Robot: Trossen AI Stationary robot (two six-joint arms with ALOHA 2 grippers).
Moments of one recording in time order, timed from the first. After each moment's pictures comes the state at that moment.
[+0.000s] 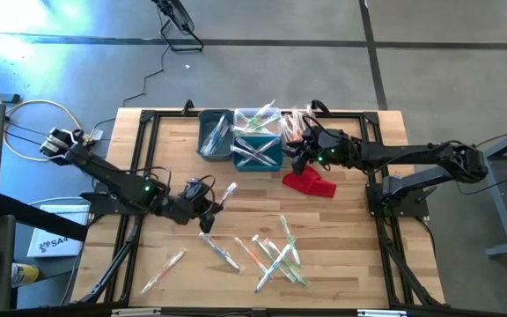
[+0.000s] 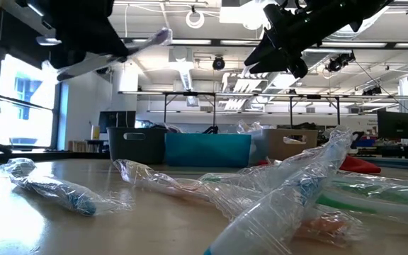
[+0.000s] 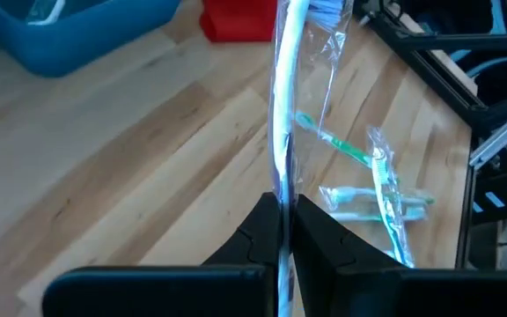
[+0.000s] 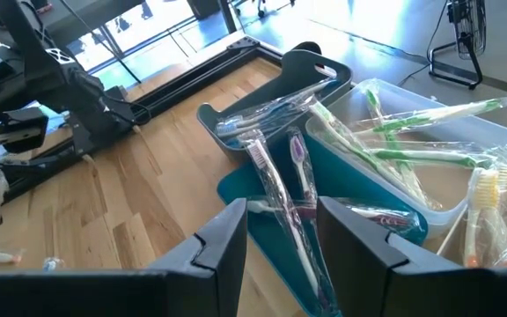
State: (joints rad) left arm -0.44 1.15 0.76 -0.26 -0.52 -1.03; right arm -0.21 1.20 0.76 0.04 0.18 0.41
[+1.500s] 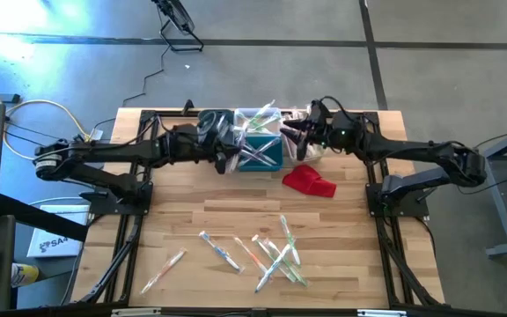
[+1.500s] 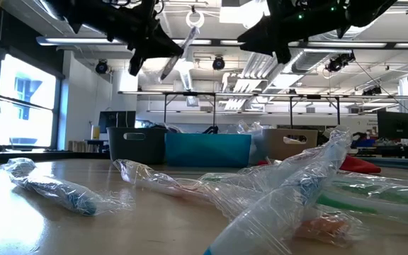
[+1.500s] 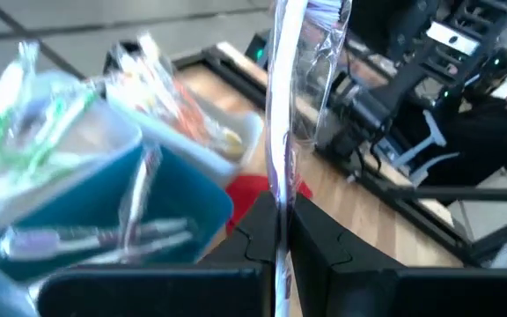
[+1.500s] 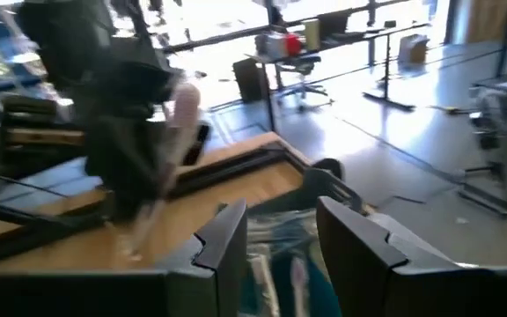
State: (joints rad) left arm 0.25 1.16 0.75 0.17 -0.02 -0.52; right arm -0.37 1.20 0.76 0.34 -0.03 0.17
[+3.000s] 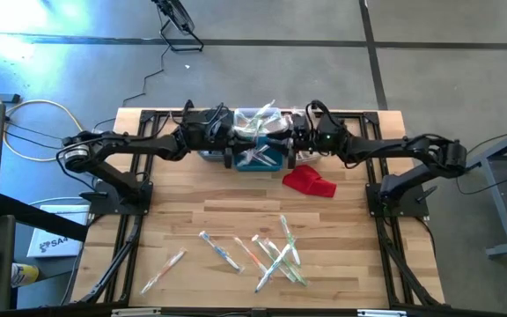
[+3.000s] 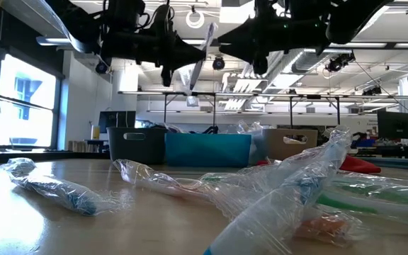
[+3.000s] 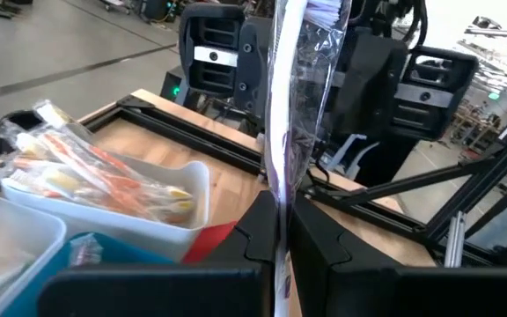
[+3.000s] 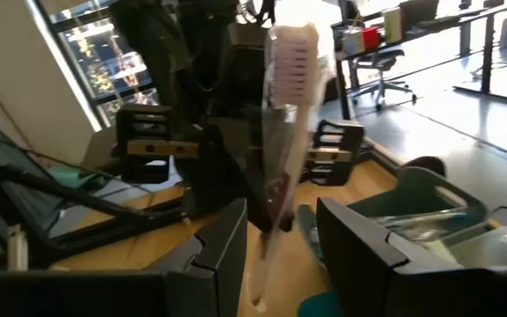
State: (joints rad) left arm 0.40 1.44 0.75 0.66 0.37 -0.36; right arm -0.35 1.40 0.76 0.61 -0.24 0.27
